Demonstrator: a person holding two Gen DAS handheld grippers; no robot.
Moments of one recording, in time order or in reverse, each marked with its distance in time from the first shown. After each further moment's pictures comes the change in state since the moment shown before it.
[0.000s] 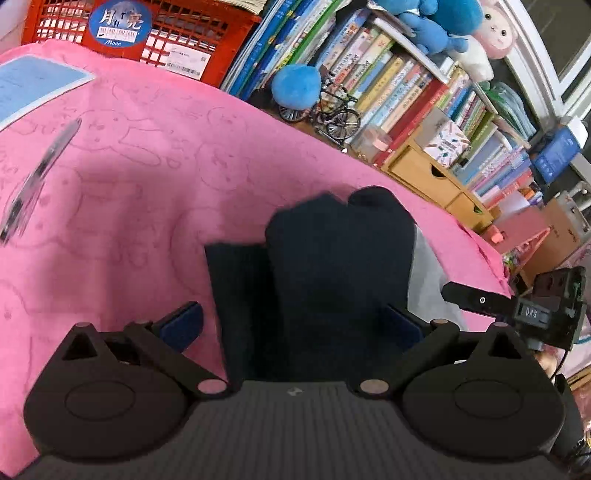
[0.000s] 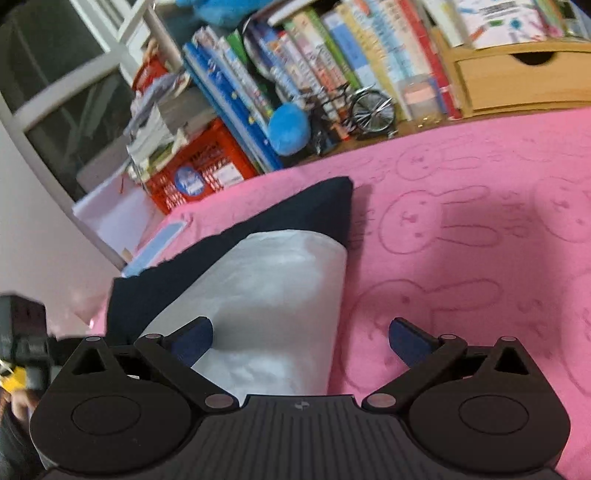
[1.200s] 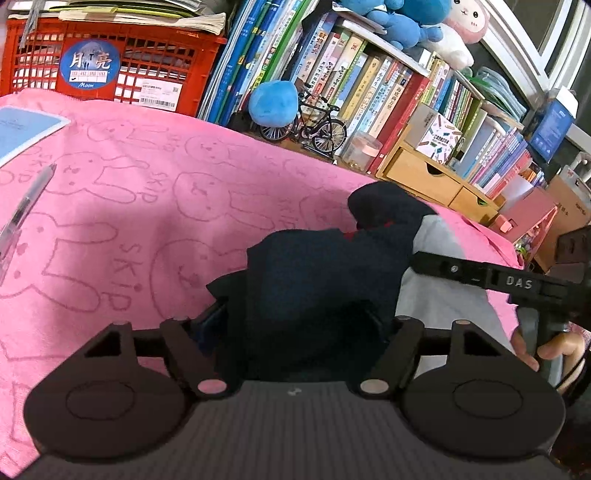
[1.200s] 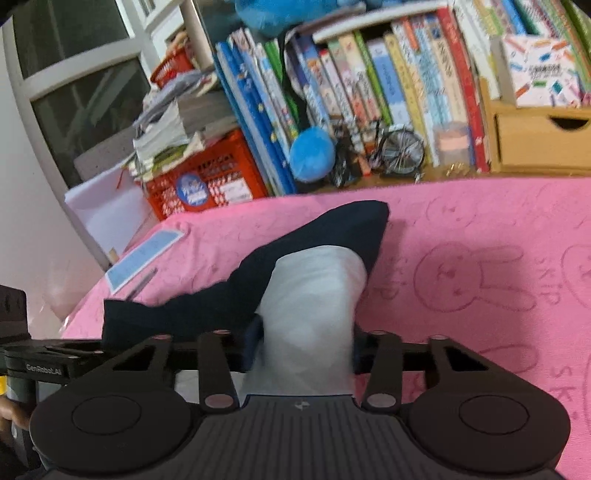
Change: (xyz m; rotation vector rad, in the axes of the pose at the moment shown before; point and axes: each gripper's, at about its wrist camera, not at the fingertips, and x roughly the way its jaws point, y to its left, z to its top) left arm 0.018 -0.018 -0.003 0.142 -0.076 0.032; right arm 0.010 0.036 0.010 -0.118 -0.112 -0.073
